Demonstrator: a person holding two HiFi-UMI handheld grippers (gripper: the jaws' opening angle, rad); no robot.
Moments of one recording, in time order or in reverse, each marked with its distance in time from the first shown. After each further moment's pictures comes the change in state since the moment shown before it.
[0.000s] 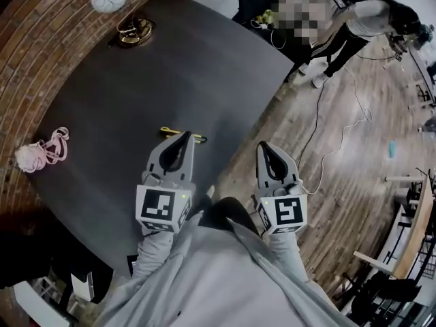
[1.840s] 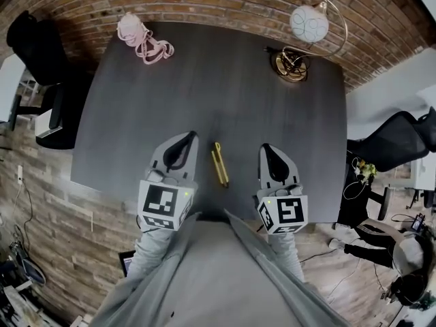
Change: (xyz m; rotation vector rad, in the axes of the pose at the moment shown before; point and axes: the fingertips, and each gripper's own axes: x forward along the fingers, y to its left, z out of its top) left arm -0.065 0.108 -0.005 -0.192 -0.029 1.024; right arm 0.202 0.119 0.057 -0.197 -0.099 1.036
